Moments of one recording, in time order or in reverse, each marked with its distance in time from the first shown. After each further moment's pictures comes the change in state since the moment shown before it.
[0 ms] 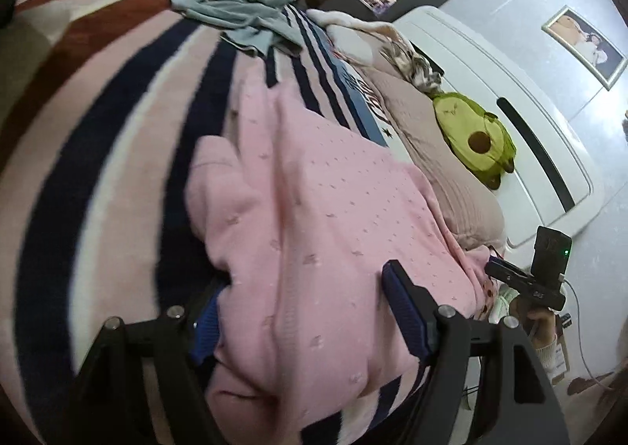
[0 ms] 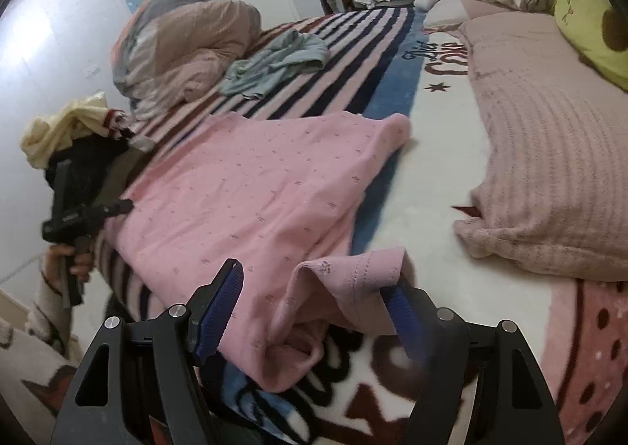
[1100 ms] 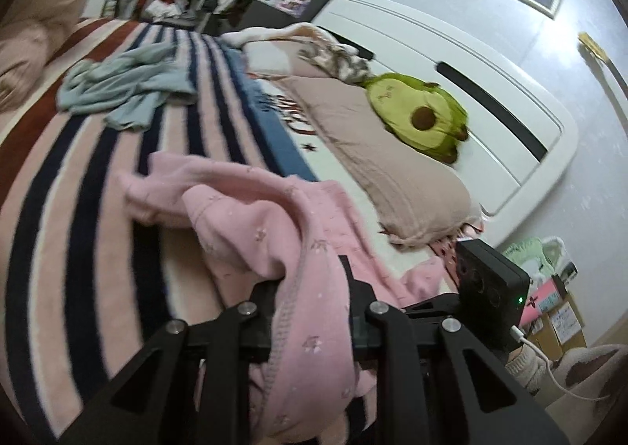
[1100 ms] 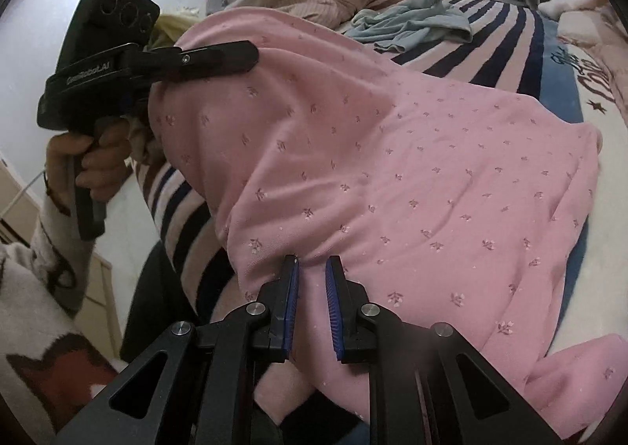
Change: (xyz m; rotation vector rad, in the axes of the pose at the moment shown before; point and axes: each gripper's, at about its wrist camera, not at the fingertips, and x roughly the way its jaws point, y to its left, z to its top) left arm 0.014 -0.125 0.041 0.301 -0.024 -0.067; right arm 0.076 0.093 -0.009 -0.205 0.082 0.346
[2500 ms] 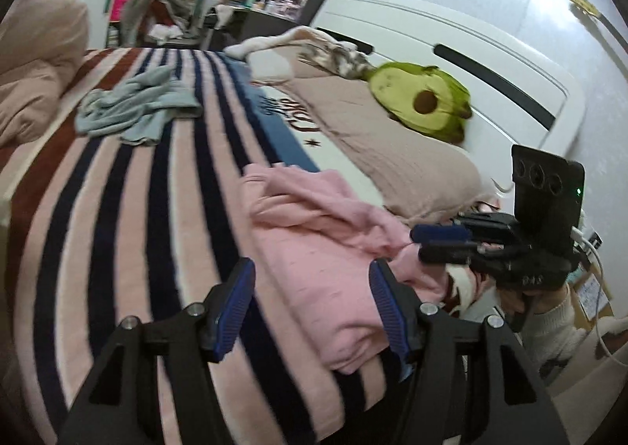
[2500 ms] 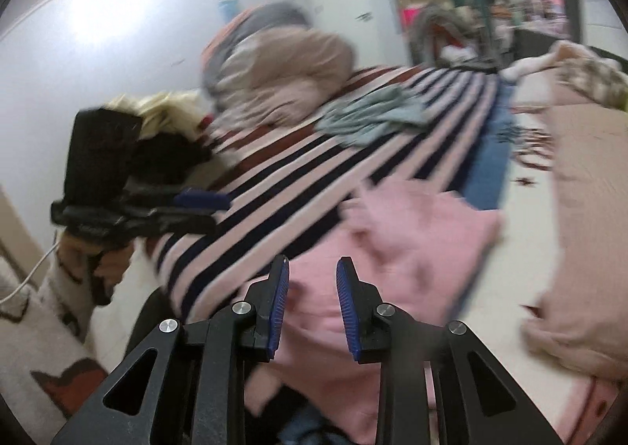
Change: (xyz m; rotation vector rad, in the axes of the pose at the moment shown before) left arm -0.032 -0.025 -0.024 0.067 -0.019 0.138; right arm -0.082 0.018 0.023 -0.089 -0.172 -0.088
